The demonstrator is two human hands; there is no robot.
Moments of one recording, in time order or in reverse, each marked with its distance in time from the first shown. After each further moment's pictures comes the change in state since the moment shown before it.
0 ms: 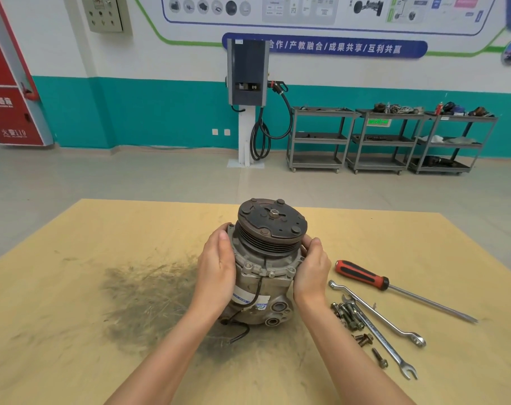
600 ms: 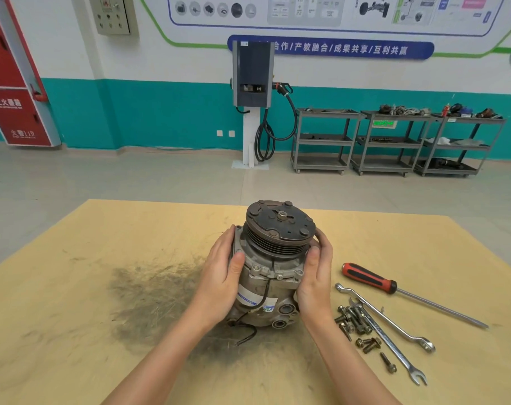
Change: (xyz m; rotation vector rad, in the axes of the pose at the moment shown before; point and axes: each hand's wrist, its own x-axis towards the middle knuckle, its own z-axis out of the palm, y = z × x) left_hand -0.003 -0.014 -0.016 0.055 -0.176 0.153; right_hand -0.018 0.004 -0.005 0.029 -0.171 -0.115
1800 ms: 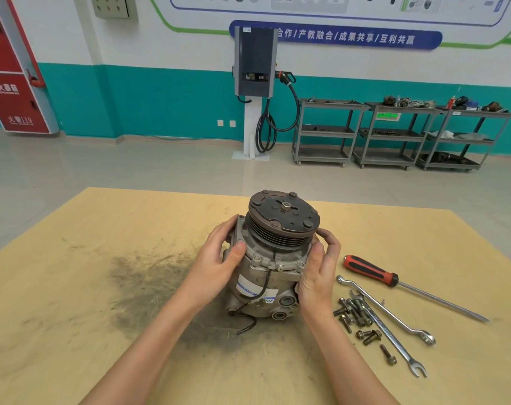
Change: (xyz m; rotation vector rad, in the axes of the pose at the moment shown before) left_hand 0.009 -0.010 -0.016 -0.118 -0.113 -0.057; right_hand -0.002 0.010 0.000 0.076 0.046 -0.042
